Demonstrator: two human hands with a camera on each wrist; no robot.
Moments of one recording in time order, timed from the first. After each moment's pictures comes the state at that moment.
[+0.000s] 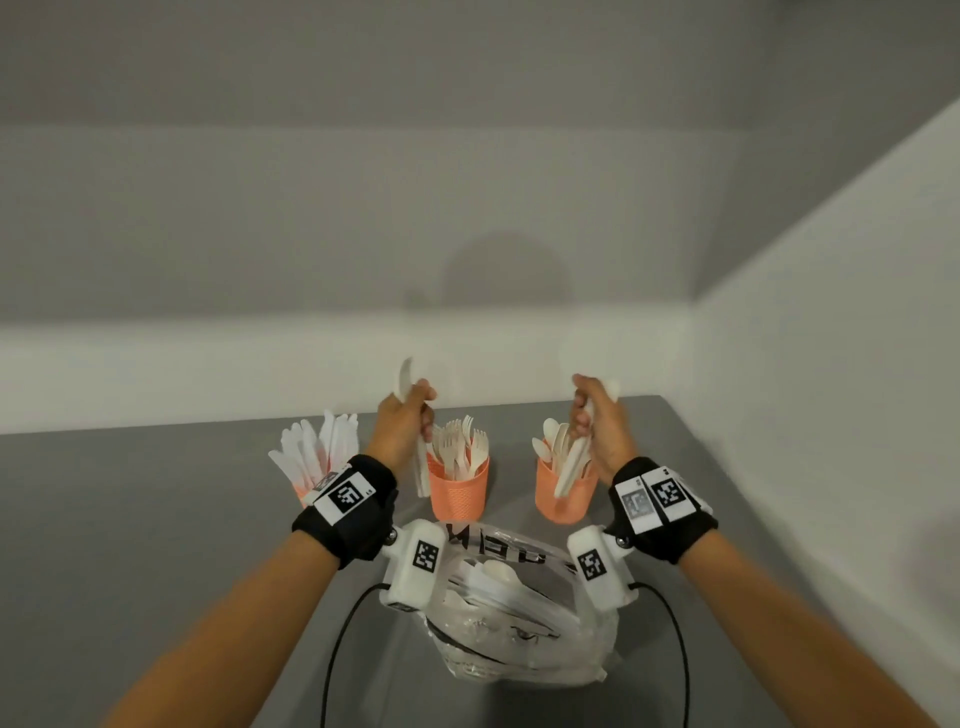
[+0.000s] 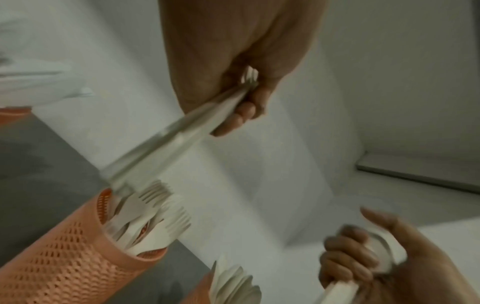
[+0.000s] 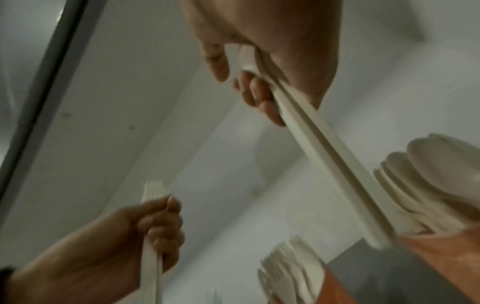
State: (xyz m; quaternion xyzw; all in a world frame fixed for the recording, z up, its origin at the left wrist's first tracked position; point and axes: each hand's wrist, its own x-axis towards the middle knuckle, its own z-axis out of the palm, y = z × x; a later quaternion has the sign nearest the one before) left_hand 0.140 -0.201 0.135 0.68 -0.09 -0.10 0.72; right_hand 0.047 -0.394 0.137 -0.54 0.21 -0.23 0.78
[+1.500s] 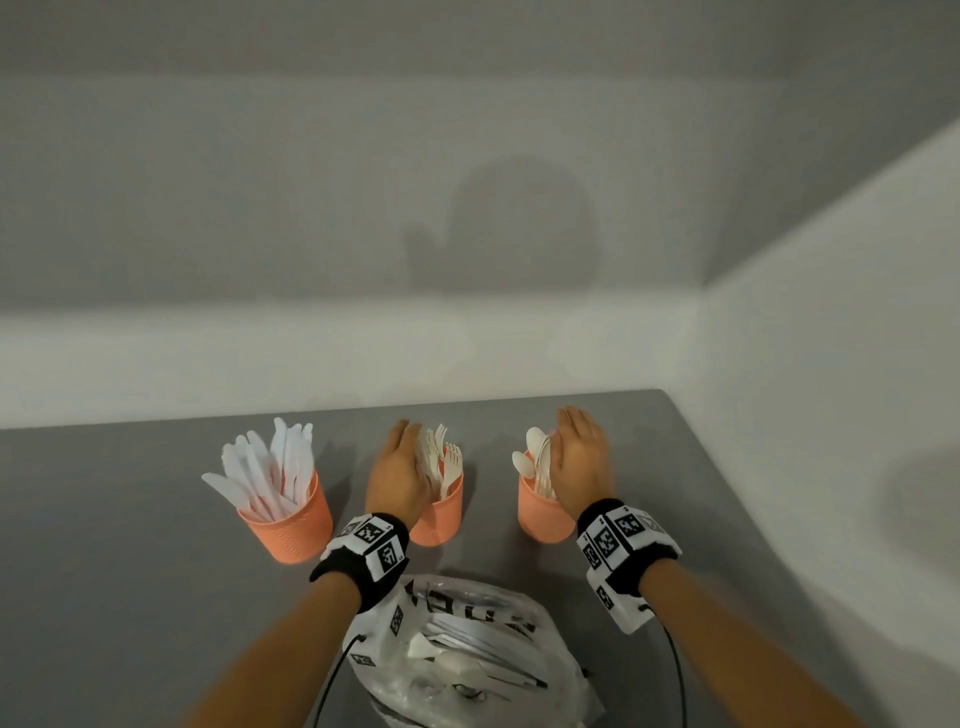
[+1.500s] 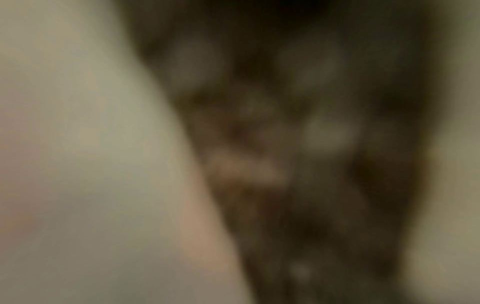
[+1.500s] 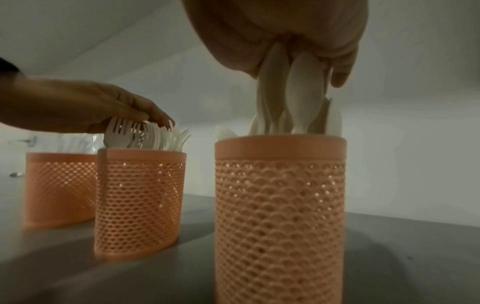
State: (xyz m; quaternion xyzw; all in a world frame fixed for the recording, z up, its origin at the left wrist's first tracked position) left_hand 0.169 -0.246 0.042 0.90 -0.20 0.04 0.39; right_hand 0.091 -0.442 0.048 -0.88 0.21 -0.23 0.36
